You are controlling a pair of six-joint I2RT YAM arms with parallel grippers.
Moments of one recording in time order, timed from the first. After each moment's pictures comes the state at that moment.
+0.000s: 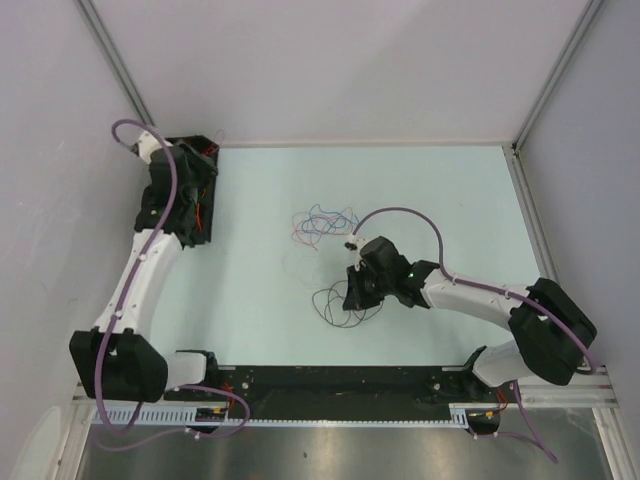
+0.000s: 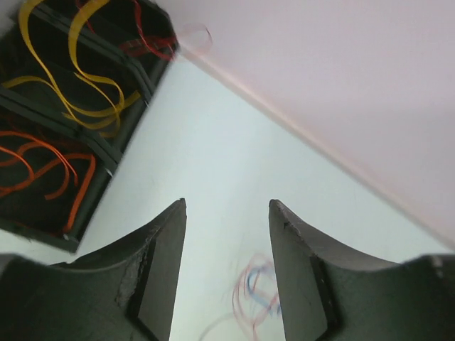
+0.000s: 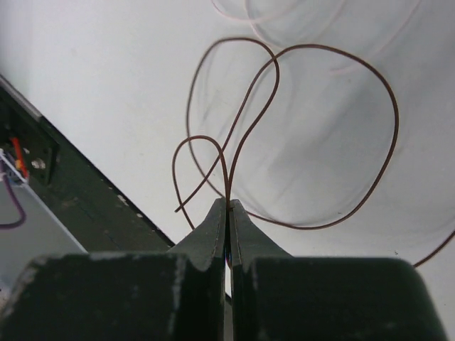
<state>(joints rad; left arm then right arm) -0.04 1.27 1.18 -0.21 -0.27 -0.65 0.84 1.42 0.76 -0.20 -0.27 0.53</state>
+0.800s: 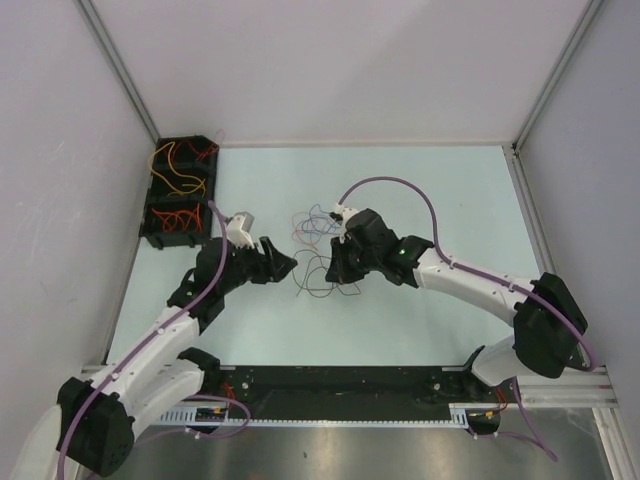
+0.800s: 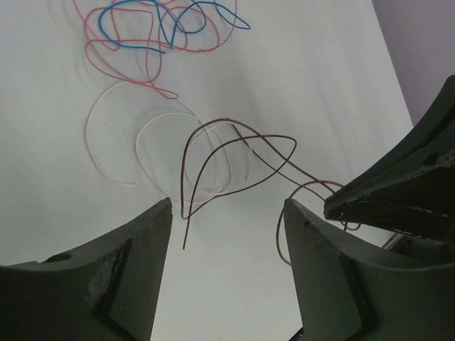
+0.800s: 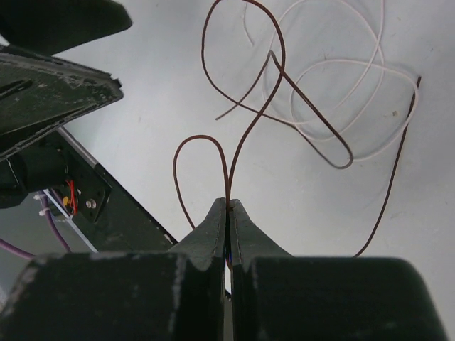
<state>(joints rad) -0.40 0.86 0.49 -0.05 0.26 -0.54 0.86 1.47 1.07 -0.32 -0.20 0.52</state>
